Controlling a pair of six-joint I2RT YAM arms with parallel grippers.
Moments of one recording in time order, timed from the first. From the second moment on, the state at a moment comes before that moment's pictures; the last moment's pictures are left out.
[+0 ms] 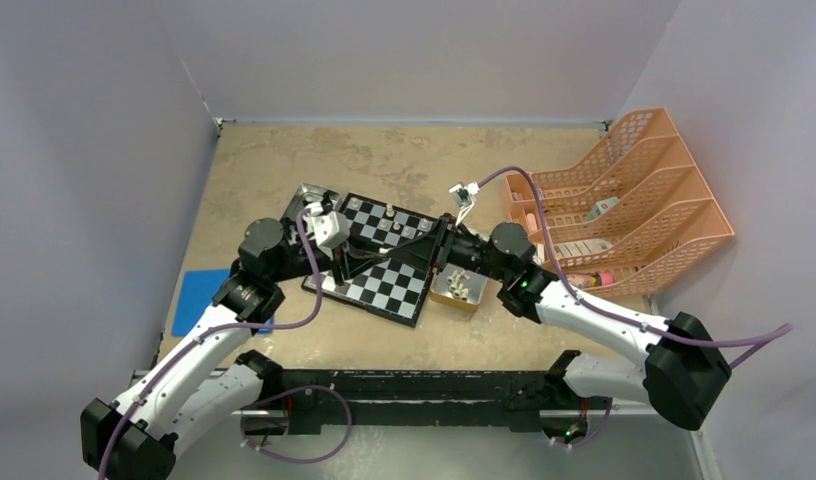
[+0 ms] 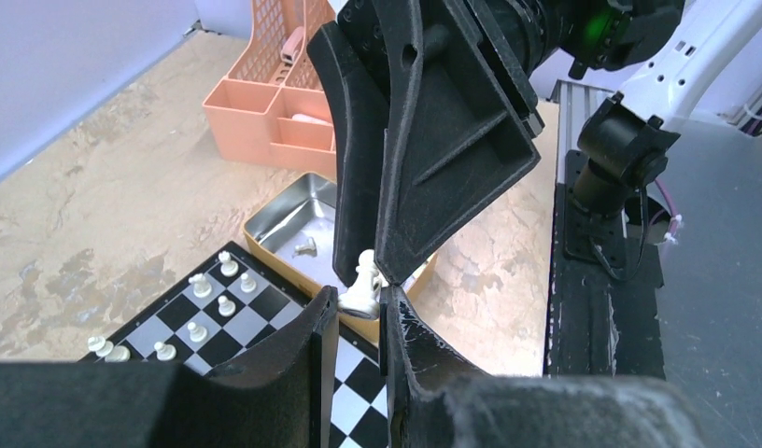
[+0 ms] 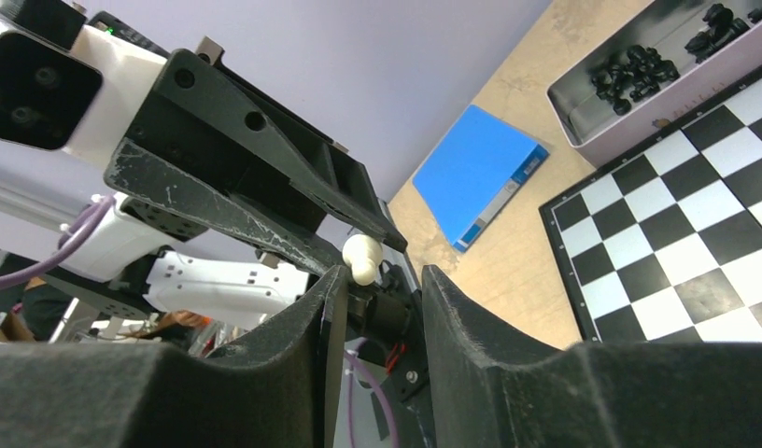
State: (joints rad) left arm -0.50 0.82 0.65 0.12 0.77 0.01; right arm 0.79 1.17 0.65 0.56 -0.41 0.89
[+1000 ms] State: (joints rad) left arm -0.50 0.77 0.64 0.07 0.73 0.00; right arm 0.79 1.18 0.70 0.48 -0.31 0.83
